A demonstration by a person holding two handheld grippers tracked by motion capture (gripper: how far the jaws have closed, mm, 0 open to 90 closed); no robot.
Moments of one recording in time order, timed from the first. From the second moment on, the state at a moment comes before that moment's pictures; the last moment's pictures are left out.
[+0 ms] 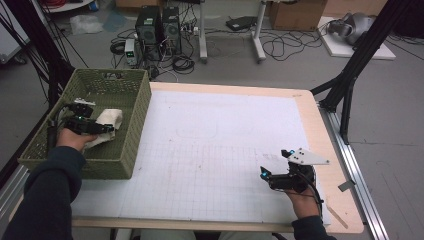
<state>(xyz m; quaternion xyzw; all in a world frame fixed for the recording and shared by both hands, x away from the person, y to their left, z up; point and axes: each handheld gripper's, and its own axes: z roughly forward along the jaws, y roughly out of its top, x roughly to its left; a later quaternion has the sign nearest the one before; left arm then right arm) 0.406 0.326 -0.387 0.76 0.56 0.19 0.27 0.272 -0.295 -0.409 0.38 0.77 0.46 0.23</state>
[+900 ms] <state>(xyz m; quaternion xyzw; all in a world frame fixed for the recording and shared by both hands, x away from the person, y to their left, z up) 0.385 0.345 -0.358 0.69 0.56 0.24 0.38 0.270 -0.296 -0.408 0.38 0.77 0.46 0.23</state>
